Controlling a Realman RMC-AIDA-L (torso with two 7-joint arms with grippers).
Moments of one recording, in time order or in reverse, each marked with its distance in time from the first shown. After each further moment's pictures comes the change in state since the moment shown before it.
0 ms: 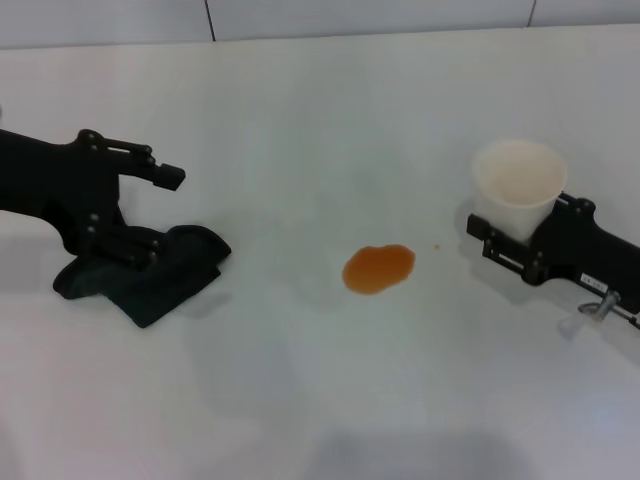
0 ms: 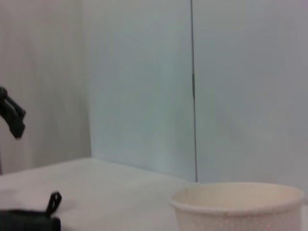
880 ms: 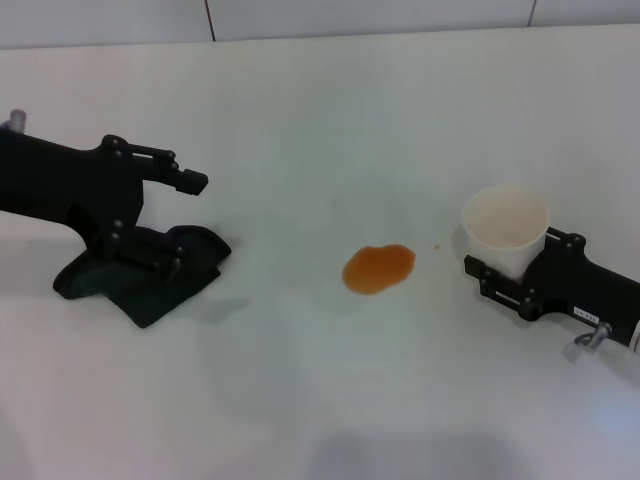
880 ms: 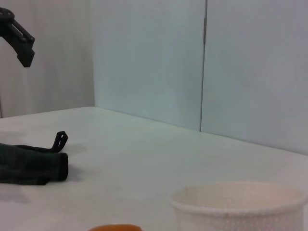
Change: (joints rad) left arm 0.006 -0.042 0.008 0.042 0.001 0.003 -0.015; right arm 0.027 -0.001 -0.035 0.097 0.000 0.064 -0.093
